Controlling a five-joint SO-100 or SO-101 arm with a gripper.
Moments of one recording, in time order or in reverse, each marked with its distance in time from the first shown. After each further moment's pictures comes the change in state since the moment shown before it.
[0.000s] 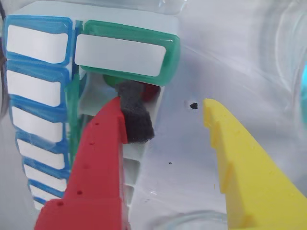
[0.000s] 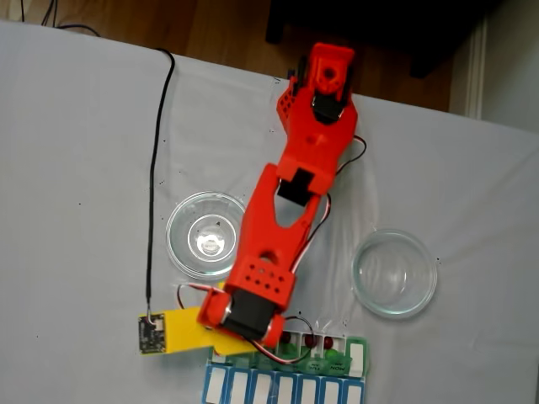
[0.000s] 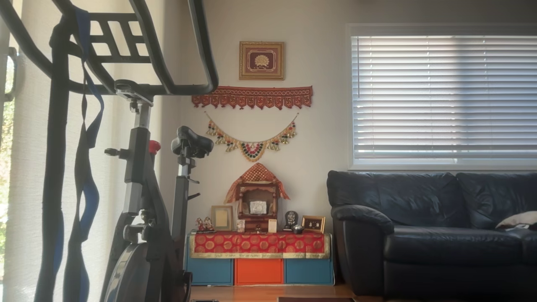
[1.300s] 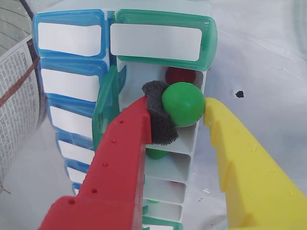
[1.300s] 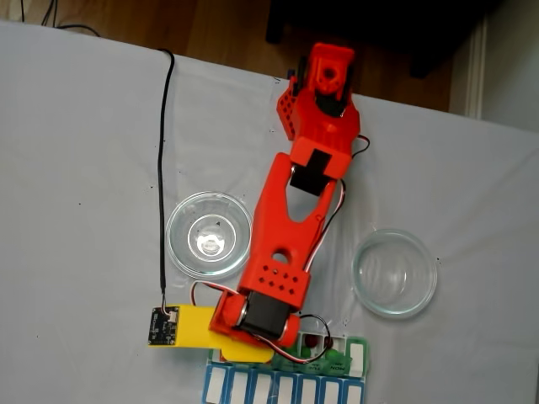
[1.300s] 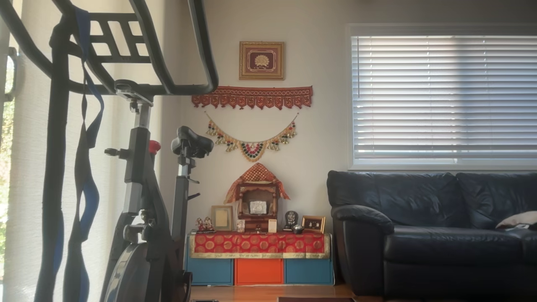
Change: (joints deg) arm -4.1 5.1 11.9 -17.1 14.2
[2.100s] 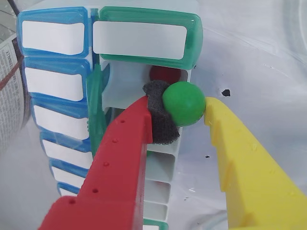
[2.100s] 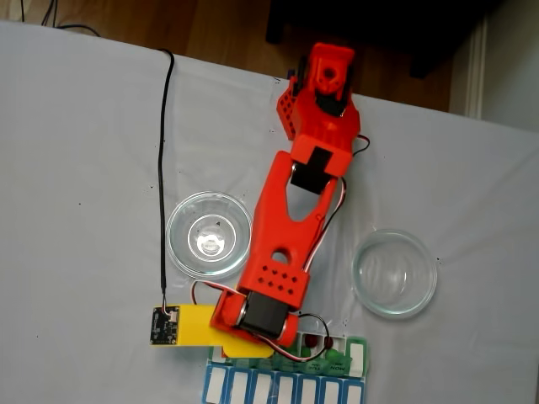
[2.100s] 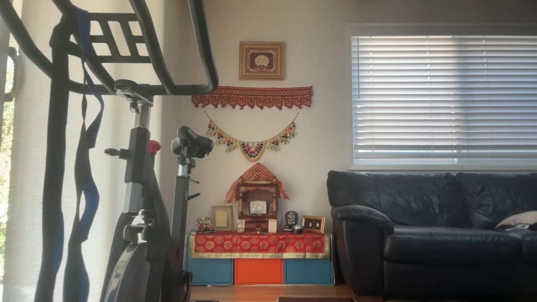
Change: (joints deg) arm 0.2 0.4 1.6 1.4 -2.1
